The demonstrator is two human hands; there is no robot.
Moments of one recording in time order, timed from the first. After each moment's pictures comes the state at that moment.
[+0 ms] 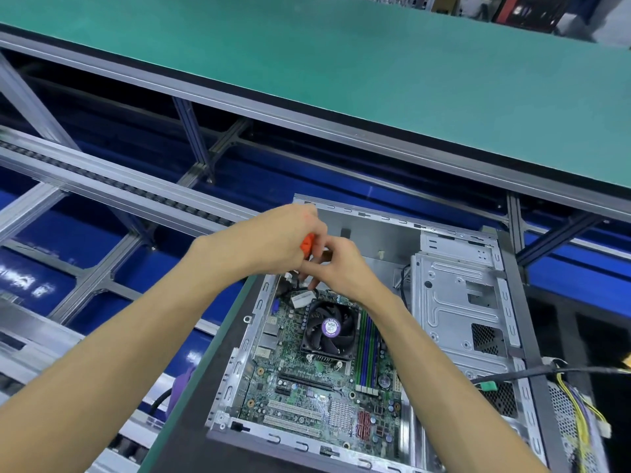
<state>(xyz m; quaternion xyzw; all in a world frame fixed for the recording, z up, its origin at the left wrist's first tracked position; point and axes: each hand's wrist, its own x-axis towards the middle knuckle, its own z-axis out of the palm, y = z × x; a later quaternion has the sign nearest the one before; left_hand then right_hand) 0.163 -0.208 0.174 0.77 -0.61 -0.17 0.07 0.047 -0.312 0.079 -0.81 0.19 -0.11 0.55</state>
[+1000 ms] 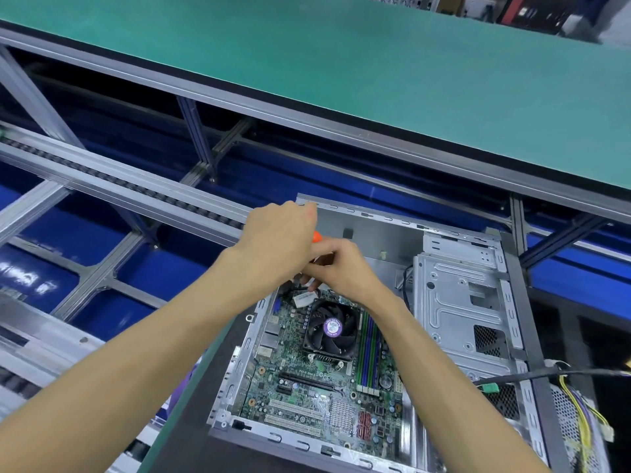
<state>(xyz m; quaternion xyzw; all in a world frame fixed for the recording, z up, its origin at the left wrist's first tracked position) 0.137 -0.210 0.176 0.88 -0.48 0.00 0.00 0.049 -0.313 0.071 -0.78 0.17 -0.10 0.59</state>
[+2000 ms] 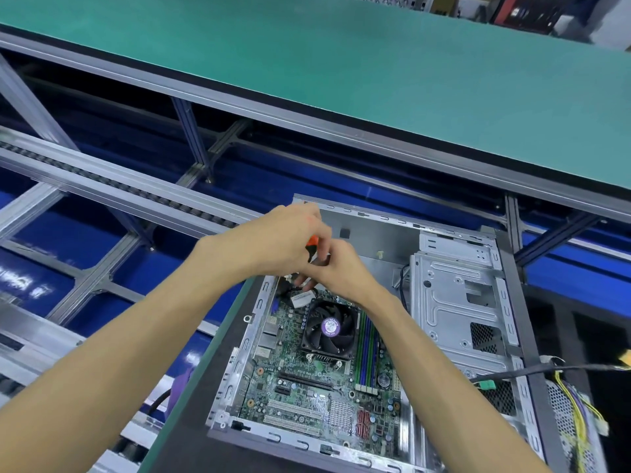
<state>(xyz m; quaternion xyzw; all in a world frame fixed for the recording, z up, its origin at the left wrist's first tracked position) 0.155 -0.205 0.182 0.77 -0.60 -0.20 0.06 0.050 -0.313 0.066 -0.78 0.19 -0.09 0.59</state>
